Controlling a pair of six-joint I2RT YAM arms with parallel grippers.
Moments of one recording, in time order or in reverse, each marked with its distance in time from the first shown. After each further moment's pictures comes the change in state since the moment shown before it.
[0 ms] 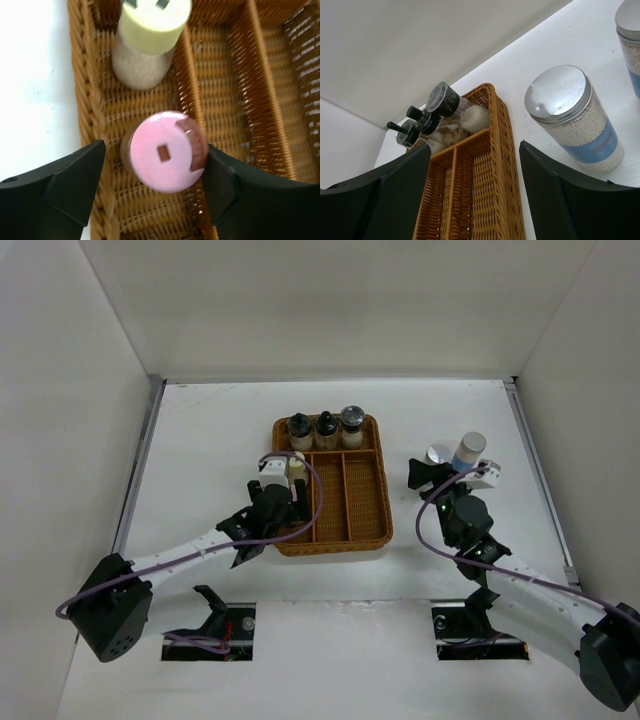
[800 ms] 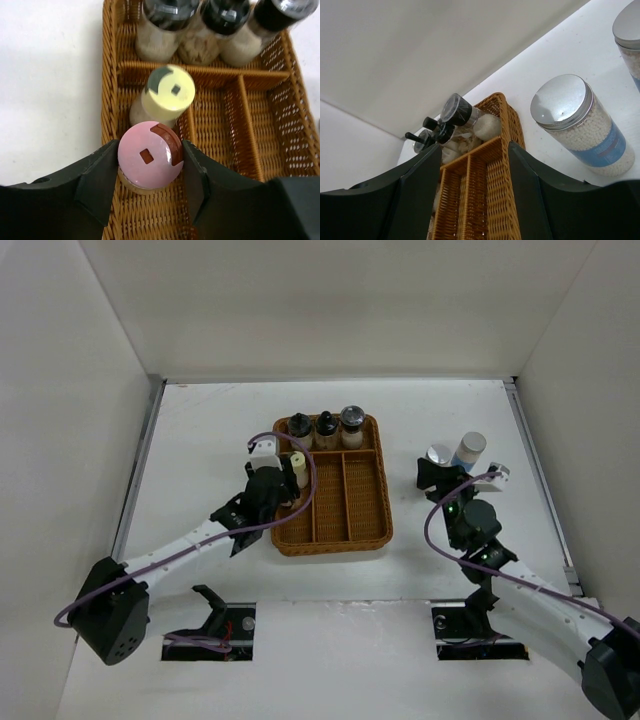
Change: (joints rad) left arm 0.079 -0.021 0.100 0.018 -0.042 0.044; right arm -0.014 -0.077 -0.010 -0.010 -0.005 0.048
